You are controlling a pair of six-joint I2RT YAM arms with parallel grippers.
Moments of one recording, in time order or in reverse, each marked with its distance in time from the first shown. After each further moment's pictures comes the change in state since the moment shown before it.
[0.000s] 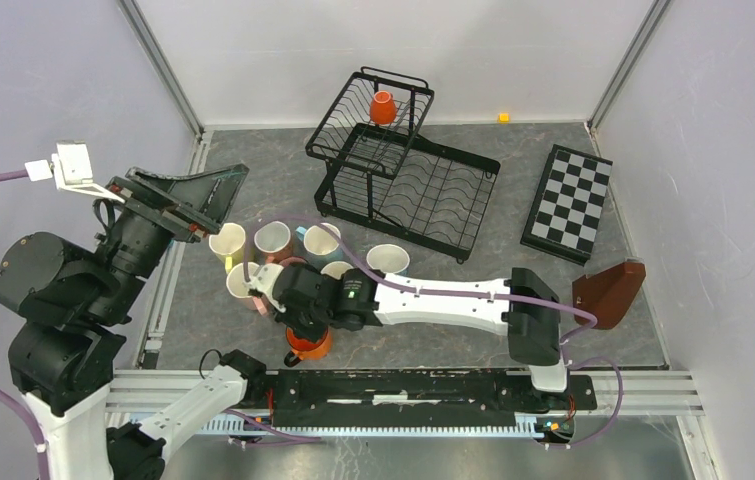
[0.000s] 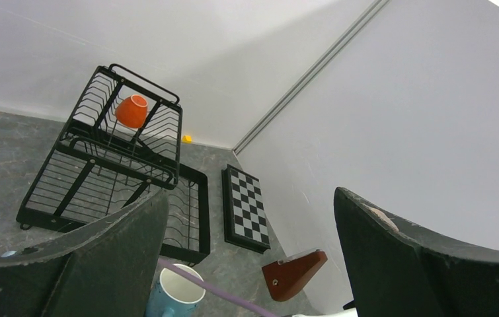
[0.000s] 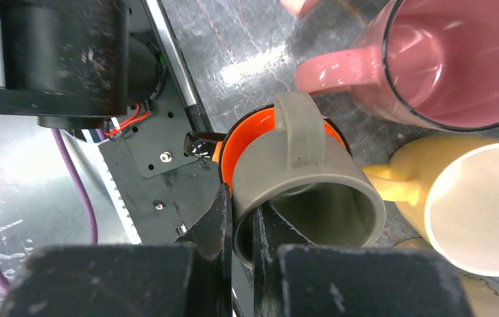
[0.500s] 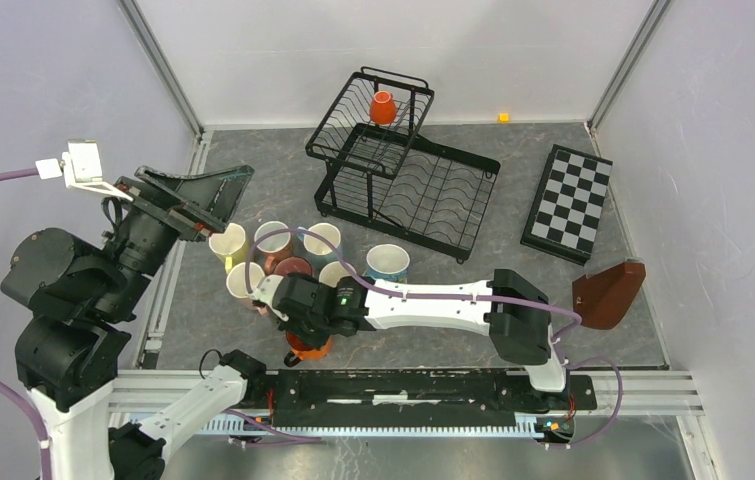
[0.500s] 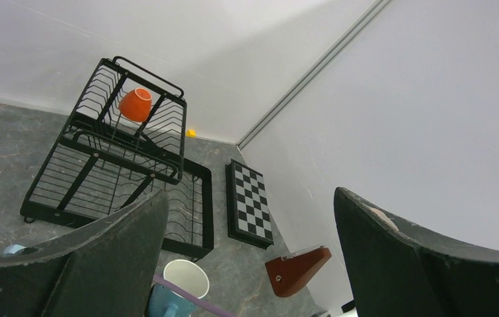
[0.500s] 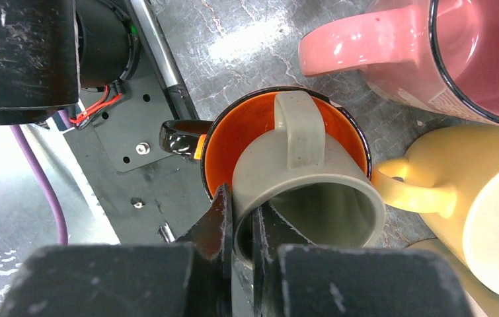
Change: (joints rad) left arm 0.000 -0.001 -0.026 0.000 0.000 0.000; right arm 0.007 0.059 -0.048 0.006 0.000 -0.007
